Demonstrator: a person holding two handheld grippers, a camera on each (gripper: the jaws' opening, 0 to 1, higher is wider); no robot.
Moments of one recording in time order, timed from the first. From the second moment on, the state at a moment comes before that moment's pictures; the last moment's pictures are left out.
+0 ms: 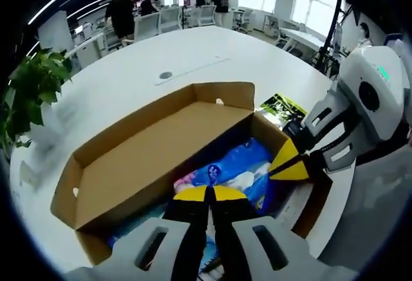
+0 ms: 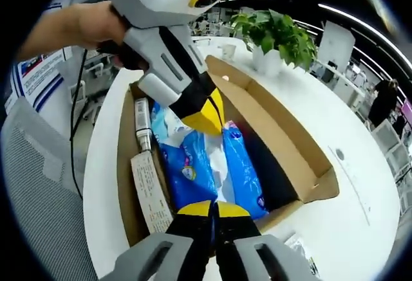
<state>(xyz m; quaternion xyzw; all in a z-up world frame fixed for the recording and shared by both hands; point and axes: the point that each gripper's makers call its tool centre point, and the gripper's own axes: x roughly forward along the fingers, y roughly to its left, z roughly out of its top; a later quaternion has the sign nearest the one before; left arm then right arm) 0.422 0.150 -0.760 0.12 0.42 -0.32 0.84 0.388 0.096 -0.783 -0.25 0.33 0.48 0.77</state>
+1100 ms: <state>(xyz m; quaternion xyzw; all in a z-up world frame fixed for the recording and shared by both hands) 0.419 0.163 -0.707 0.10 0.37 -0.31 0.87 0.390 0.103 -0.715 -0.18 0.28 0.47 0.82</state>
